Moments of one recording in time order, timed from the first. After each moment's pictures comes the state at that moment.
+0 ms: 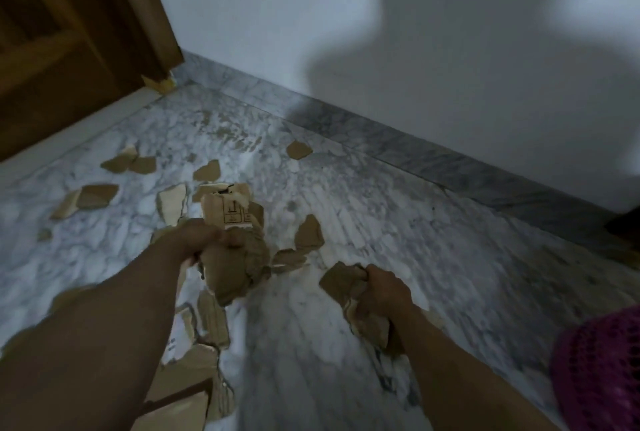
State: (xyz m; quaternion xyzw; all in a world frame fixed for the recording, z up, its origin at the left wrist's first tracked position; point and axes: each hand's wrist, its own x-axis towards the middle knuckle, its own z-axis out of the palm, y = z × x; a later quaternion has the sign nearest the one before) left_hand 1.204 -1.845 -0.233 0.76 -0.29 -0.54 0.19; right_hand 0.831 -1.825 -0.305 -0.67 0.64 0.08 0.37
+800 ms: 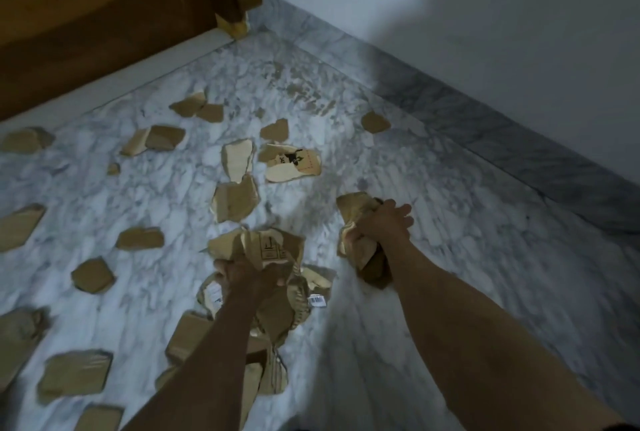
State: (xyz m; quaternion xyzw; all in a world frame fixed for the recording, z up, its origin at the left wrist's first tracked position) left_hand 1.184 -1.737 -0.307 0.88 -0.21 -0.38 0.18; right_hand 1.002 -1.906 -0.297 -0.56 0.74 0.02 0.37
